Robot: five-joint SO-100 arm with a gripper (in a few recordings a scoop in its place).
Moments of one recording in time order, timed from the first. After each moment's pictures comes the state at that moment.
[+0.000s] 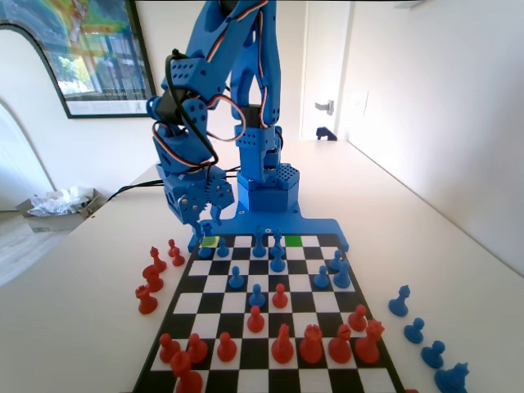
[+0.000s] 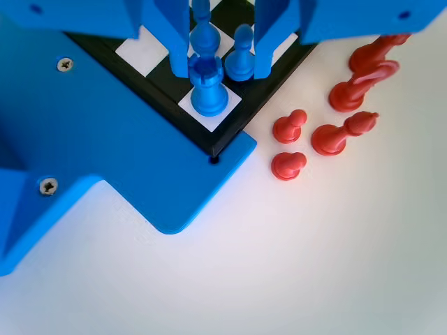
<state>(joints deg) 36.5 93.7 138.8 44.4 -167.1</state>
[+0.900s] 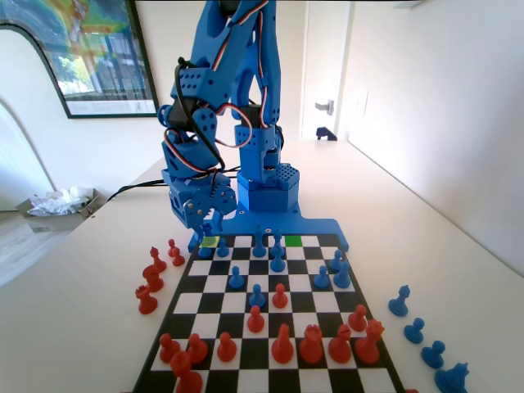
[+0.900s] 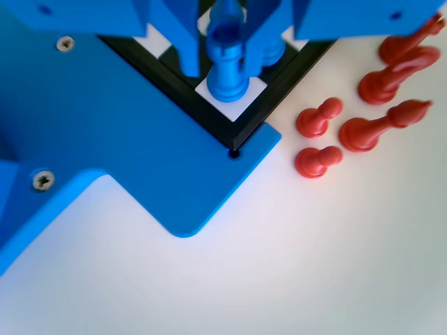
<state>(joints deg) 35.8 93.6 146.2 35.0 -167.1</state>
